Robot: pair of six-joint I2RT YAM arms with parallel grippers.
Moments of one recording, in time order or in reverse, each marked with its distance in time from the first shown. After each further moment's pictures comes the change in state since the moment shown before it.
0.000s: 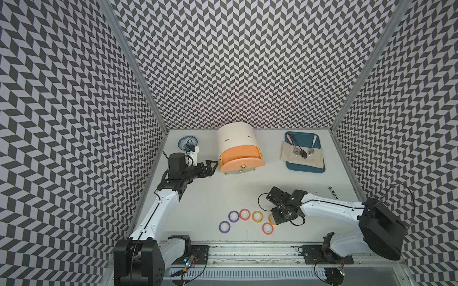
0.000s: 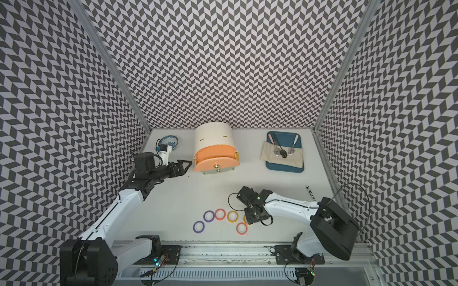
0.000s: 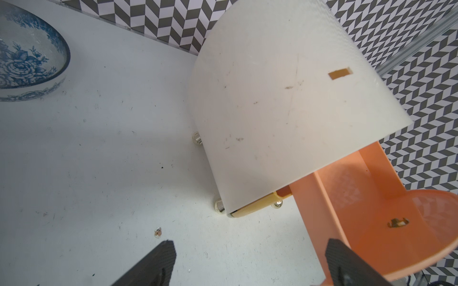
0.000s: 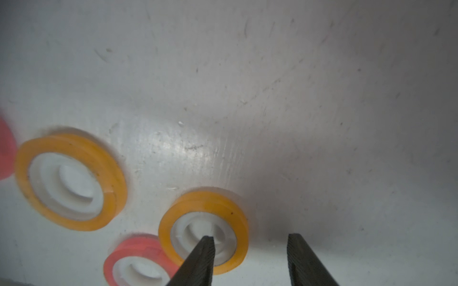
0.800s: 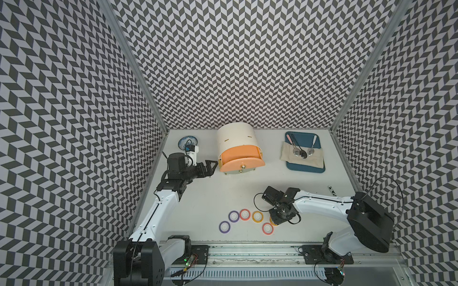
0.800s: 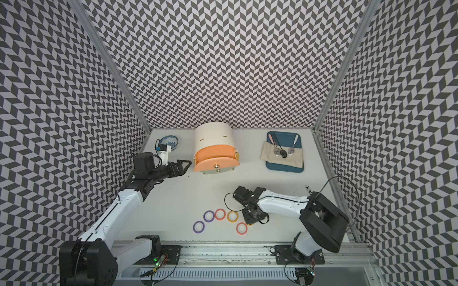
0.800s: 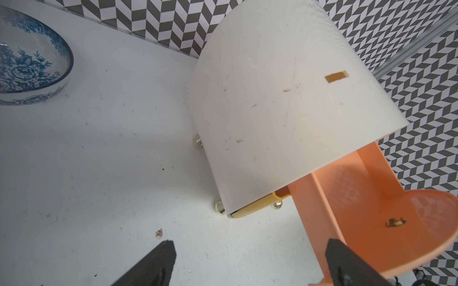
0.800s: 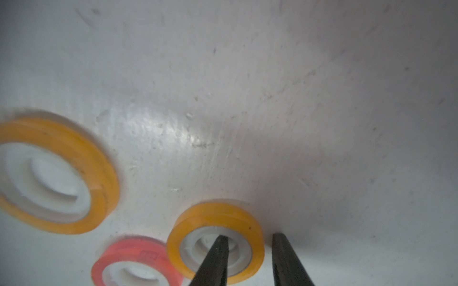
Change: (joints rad) left arm 0.002 -0.009 0.000 0.000 0.001 0.003; right arm 0.011 0.093 0.064 -0.054 -0.018 -0.063
